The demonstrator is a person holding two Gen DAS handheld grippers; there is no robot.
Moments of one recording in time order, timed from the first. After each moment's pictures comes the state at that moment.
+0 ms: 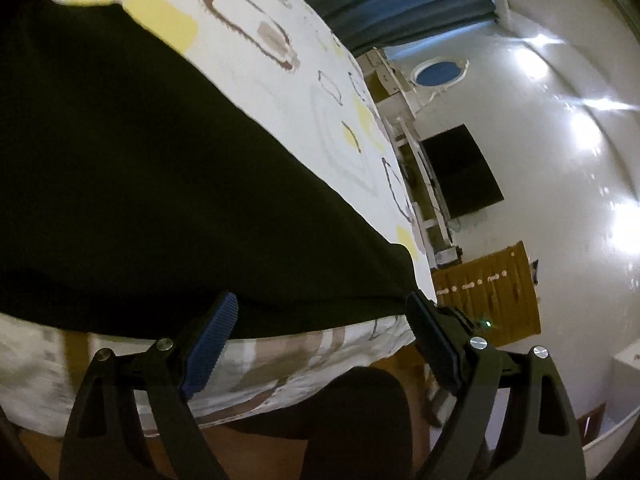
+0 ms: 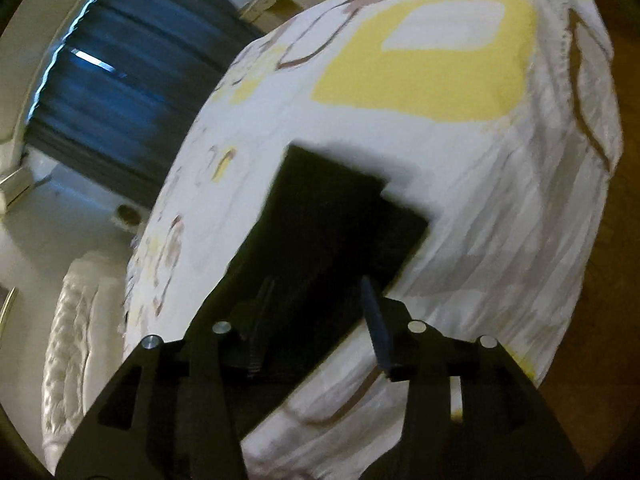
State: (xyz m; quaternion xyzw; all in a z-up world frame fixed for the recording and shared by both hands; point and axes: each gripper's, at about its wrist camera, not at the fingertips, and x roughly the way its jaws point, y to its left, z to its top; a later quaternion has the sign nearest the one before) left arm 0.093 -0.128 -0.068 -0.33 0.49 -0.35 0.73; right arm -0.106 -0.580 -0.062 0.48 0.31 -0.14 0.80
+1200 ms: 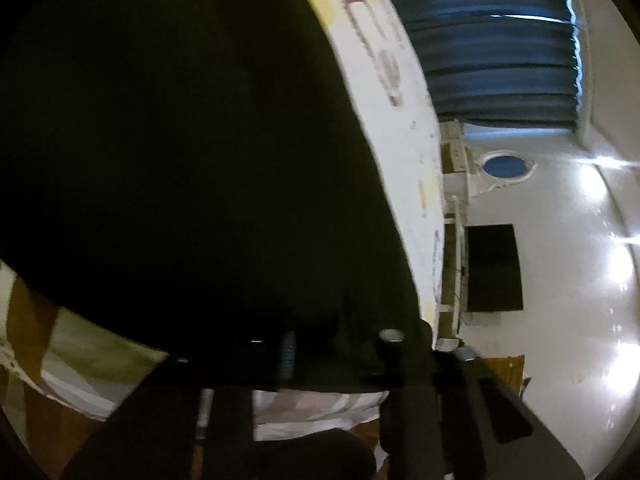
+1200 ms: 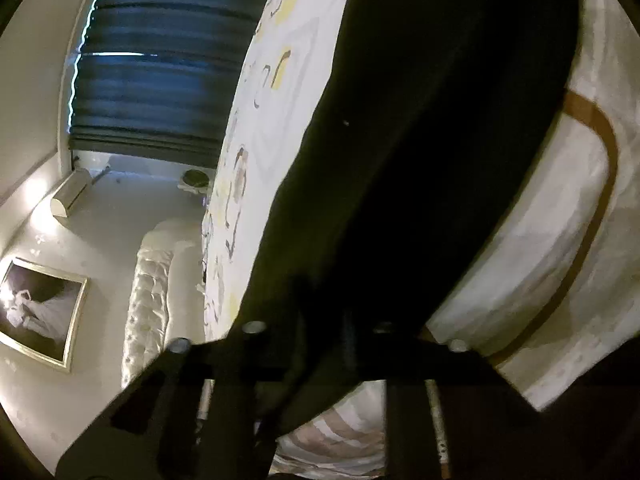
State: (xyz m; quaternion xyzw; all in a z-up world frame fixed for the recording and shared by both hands) left arm 0.119 -0.117 -0.116 -0.47 0.51 -0.19 0.70; right arm -0.045 -0.508 -0.112 0.58 0.33 -0.01 0.74
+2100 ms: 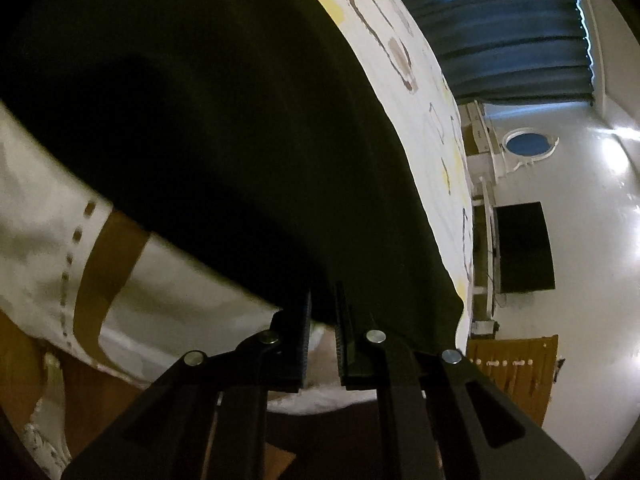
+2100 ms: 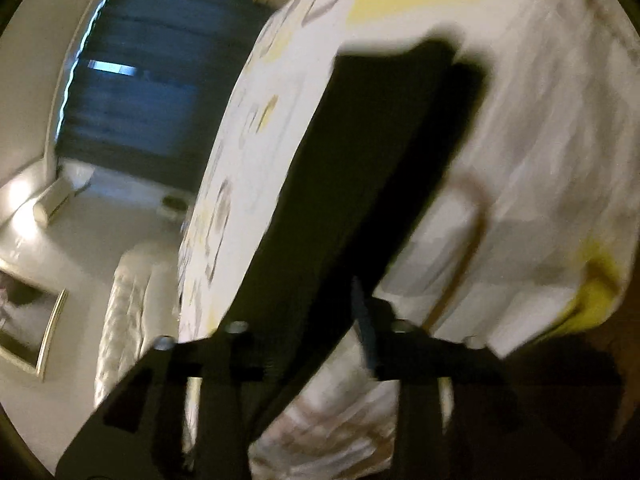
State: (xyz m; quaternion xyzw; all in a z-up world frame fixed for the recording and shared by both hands) left arm 0.086 -0.112 -0.099 -0.40 0.54 -0.18 0.71; right arm -0.127 -0.559 -0.089 0.57 0.27 -0.11 0.77
